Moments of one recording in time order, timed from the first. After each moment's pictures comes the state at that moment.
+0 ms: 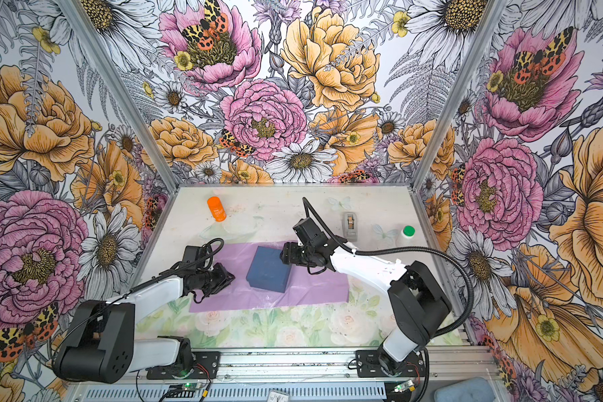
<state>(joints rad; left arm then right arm) -0.11 1.31 0.49 -0.26 0.34 -0.80 0.76 1.57 1.15 -0.46 -0.15 0.71</state>
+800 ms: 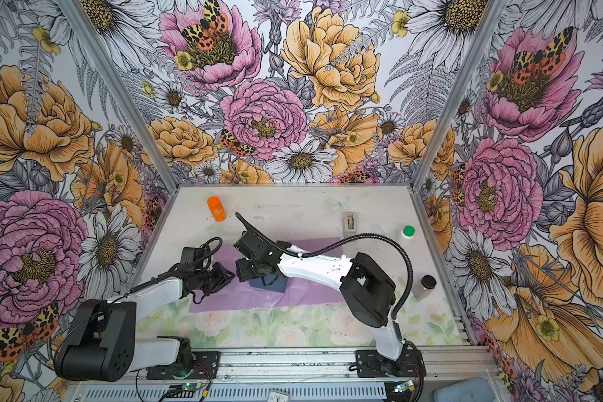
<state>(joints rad) -0.09 1.32 0.47 -0.18 0.38 -0.78 1.02 1.98 1.57 -0.53 -0.12 0.65</state>
